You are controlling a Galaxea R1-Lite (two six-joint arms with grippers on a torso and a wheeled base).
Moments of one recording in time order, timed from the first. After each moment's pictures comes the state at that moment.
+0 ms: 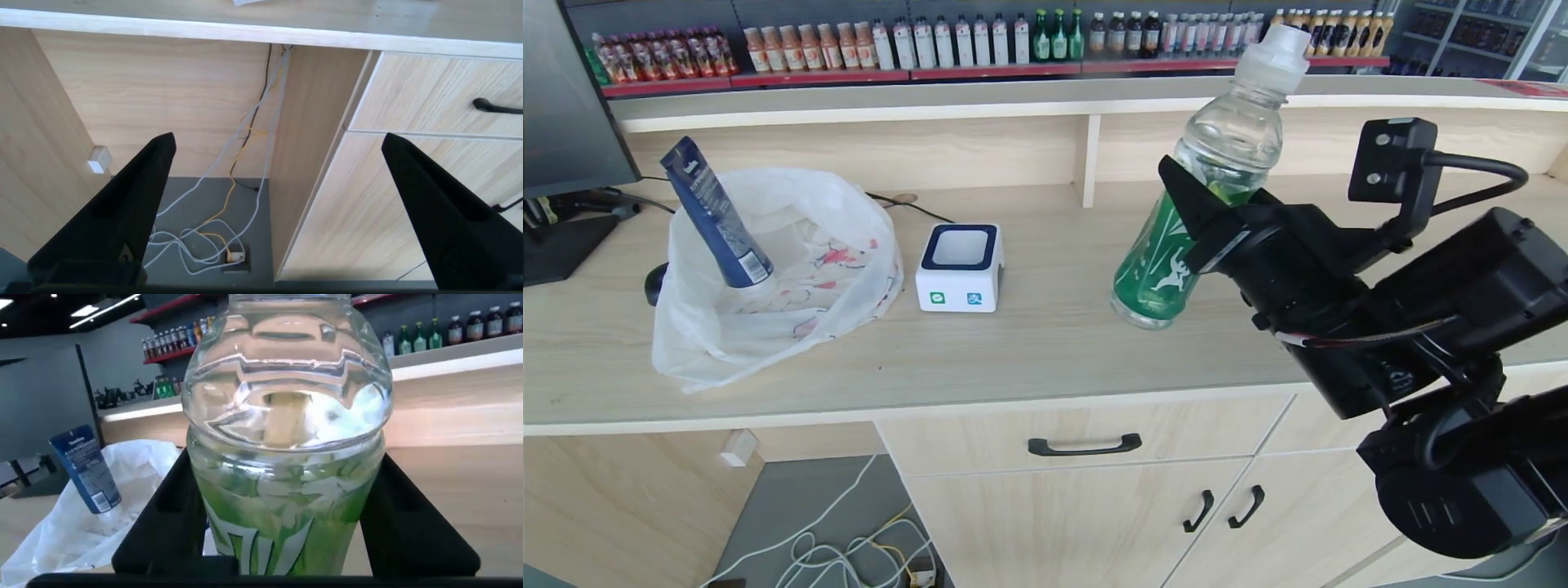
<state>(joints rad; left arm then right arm) 0.00 0.00 0.00 0.00 0.00 -0.01 0.63 1.82 -0.80 -1.57 -0.13 0.06</state>
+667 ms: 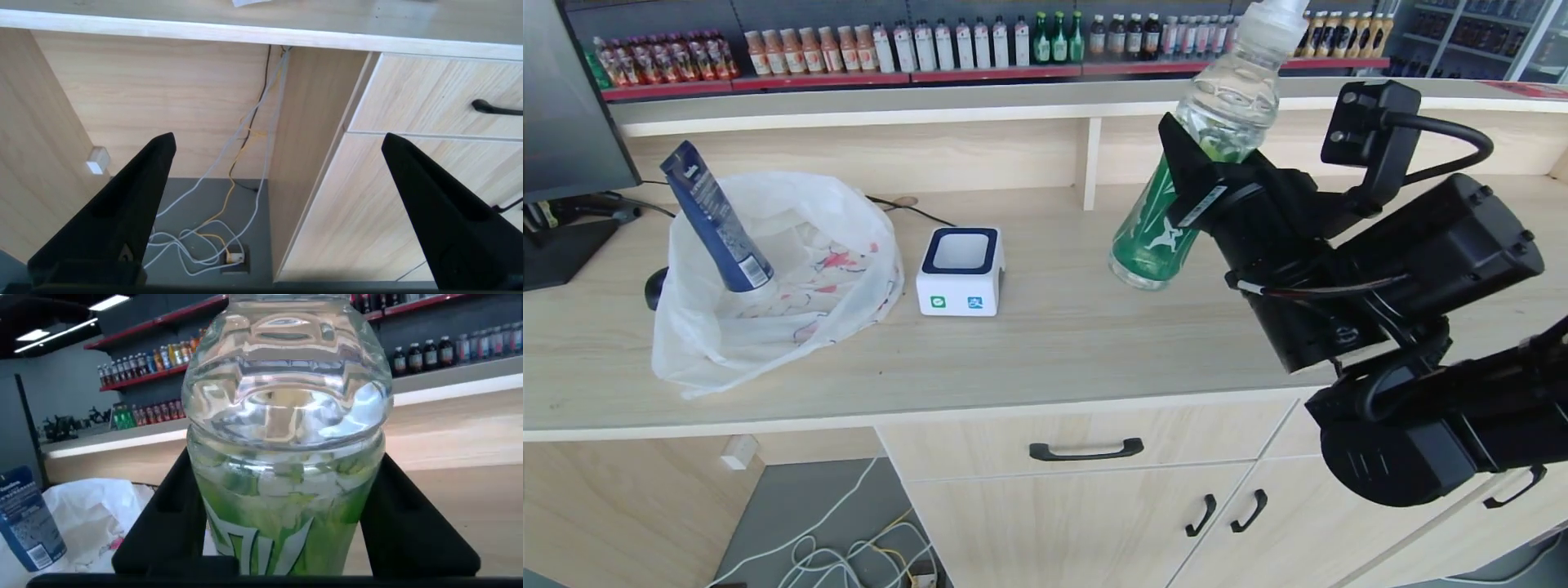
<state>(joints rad) 0.00 0.00 0.00 0.00 0.00 -0.02 0.63 1.89 -0.98 -1.57 -0.25 0.00</state>
